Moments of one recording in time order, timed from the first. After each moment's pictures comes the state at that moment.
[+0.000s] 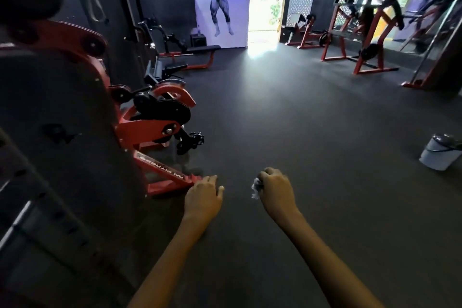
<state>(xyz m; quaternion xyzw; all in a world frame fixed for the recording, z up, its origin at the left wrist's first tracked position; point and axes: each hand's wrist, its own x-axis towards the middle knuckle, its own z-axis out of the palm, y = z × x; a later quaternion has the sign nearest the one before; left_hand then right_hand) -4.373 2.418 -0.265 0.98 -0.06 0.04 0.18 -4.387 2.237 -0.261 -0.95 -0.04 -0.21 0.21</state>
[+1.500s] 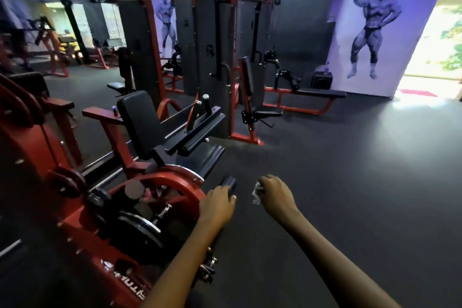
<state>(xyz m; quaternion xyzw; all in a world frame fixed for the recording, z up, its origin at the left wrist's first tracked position) -3.337 2.331 -0.243 0.95 0.23 0.08 0.18 -3.255 2.188 -0.215 -0.91 -0.34 -0.09 0.23</state>
